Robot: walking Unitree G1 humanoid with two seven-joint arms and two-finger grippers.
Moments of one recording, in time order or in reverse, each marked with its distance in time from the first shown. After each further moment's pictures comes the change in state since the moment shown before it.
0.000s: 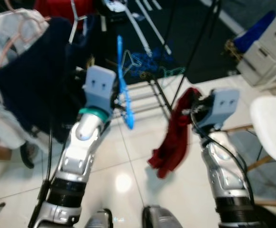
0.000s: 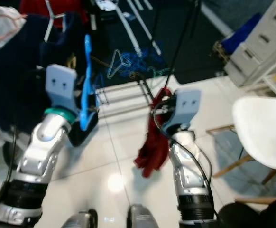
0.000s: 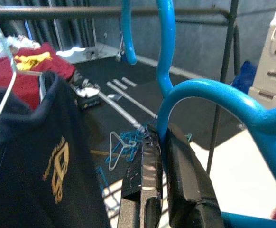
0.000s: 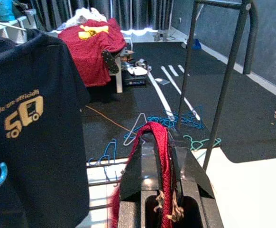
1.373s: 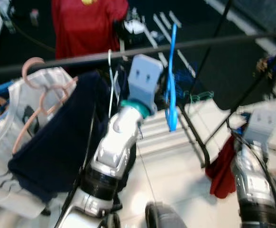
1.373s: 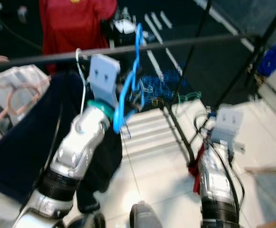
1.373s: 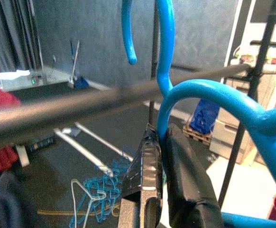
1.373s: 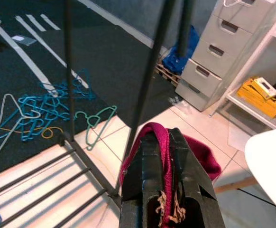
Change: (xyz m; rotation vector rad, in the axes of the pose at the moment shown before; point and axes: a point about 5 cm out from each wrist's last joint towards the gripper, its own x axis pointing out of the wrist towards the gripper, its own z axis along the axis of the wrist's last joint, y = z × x) left arm 0.023 -0.073 0.021 -0.146 -0.055 -0.227; right arm -0.030 -0.090 -0.036 -0.211 0.261 -0.649
